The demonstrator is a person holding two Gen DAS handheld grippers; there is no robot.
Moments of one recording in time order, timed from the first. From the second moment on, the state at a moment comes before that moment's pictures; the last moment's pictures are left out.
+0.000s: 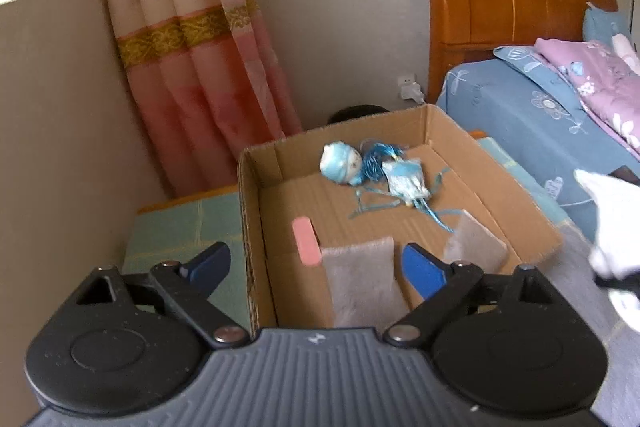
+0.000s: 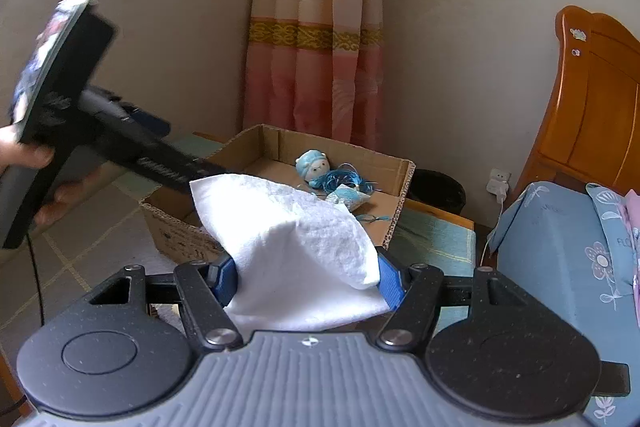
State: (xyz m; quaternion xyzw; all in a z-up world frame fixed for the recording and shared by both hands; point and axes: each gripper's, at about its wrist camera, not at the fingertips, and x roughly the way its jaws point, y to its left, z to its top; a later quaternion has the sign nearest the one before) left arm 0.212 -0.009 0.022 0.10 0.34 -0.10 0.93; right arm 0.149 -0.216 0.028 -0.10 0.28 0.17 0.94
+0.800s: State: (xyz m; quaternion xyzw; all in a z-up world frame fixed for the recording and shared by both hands) left arm 0.083 0.065 0.019 0.04 0.33 0.01 0.94; right arm 0.271 -0.144 0.039 -0.07 0.36 0.15 0.92
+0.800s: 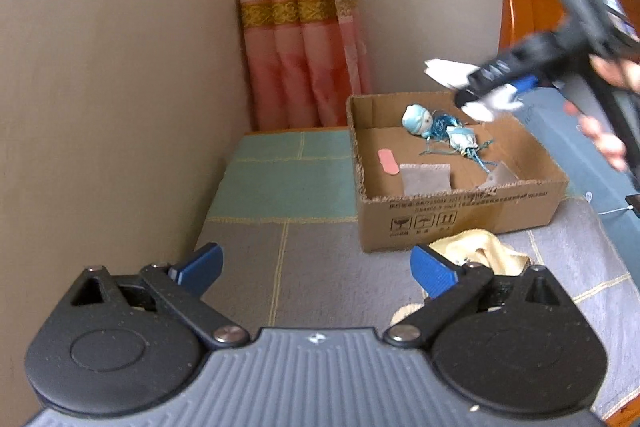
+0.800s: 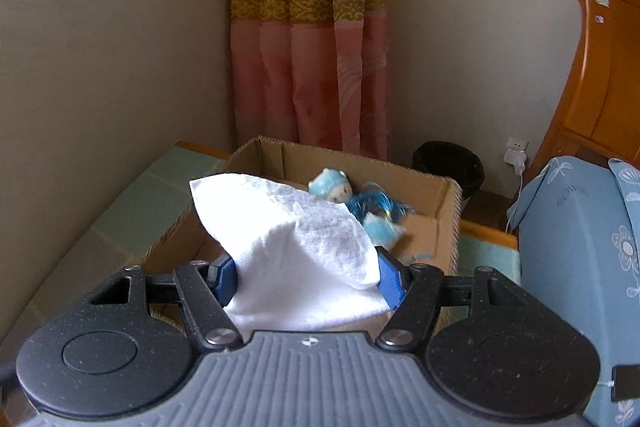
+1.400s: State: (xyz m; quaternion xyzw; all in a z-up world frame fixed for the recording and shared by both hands) left arm 0.079 0.087 -0.003 0.02 0.36 0.01 0.93; right arm 0.369 -0.083 0.002 -0.10 0.39 0.10 0.91
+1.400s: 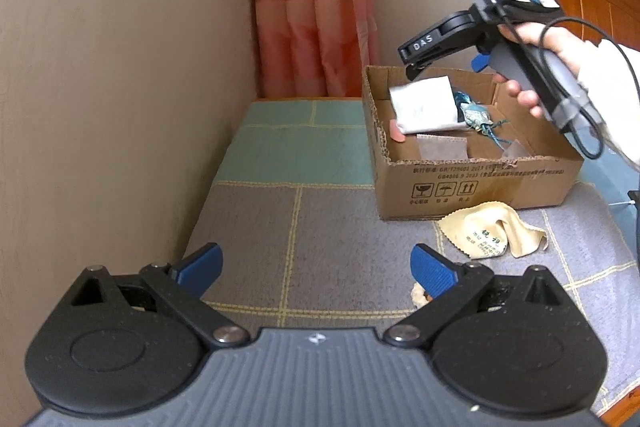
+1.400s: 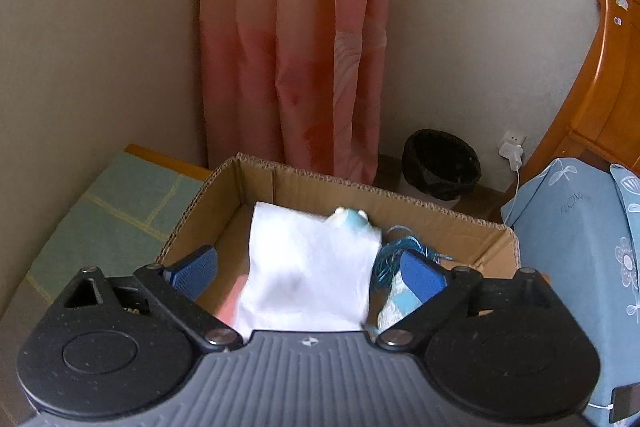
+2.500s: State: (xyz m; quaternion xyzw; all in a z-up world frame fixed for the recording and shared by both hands) left arm 0.040 0.075 -0.014 0.04 0.37 0.00 0.93; right arm 0.157 -0.136 -0.047 -0.08 0.39 0.11 0.91
